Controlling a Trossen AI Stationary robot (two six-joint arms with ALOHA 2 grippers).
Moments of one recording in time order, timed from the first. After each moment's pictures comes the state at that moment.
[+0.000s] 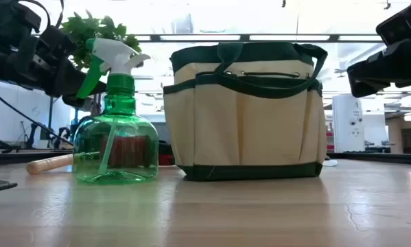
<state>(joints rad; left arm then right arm) 0.02 0.38 0.01 0.25 -0.11 -0.08 0.20 0.16 0.04 -0.07 0.05 0.05</state>
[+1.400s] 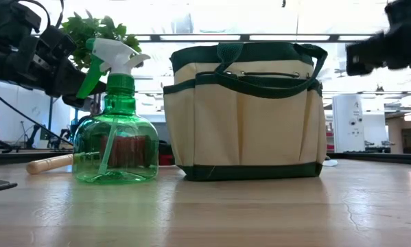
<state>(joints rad) 0.02 0.38 0.01 0.25 -0.11 -0.08 0.20 0.17 0.04 0.15 0.04 -0.10</state>
